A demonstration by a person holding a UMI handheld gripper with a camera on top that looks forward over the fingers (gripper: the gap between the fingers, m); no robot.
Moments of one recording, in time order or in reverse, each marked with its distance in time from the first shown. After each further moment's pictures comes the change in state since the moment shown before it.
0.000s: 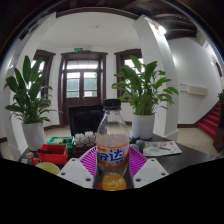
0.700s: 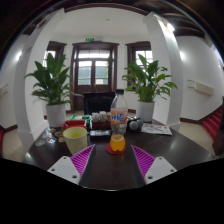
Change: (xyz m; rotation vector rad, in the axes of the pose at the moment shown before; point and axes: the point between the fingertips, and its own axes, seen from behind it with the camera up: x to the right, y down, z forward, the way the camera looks) arm -0.008 0.047 -0.180 -0.134 -0.107 -0.061
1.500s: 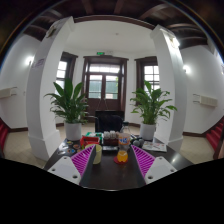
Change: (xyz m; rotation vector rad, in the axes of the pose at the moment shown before) arm -0.018 -0.095 -0.142 0.141 -0.097 -0.047
